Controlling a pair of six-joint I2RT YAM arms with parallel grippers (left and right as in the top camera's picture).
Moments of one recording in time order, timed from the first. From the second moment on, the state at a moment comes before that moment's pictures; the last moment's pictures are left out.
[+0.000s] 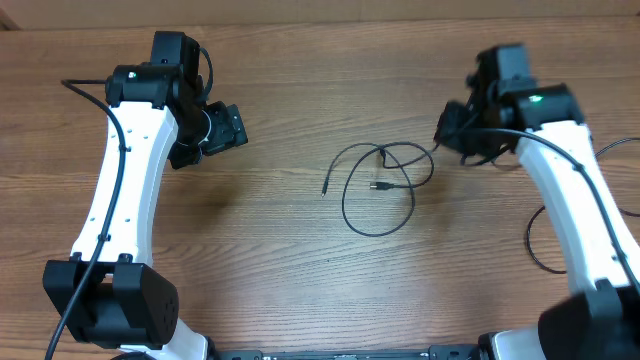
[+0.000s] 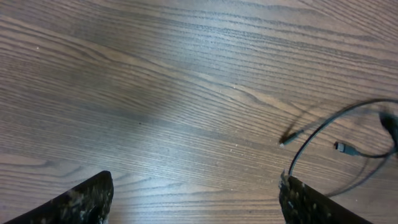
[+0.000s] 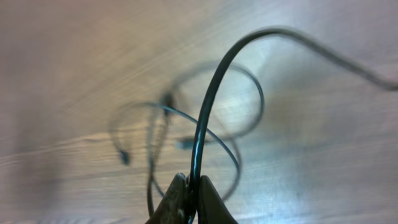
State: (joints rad) left arm -0.06 1.75 1.69 -1.31 0.12 -0.41; right arm 0.12 1.62 1.54 -1.08 -0.20 0.45
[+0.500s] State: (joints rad) left arm -0.06 1.75 1.69 -1.31 0.12 -0.41; right arm 0.12 1.55 1.68 -1.10 -0.04 0.33
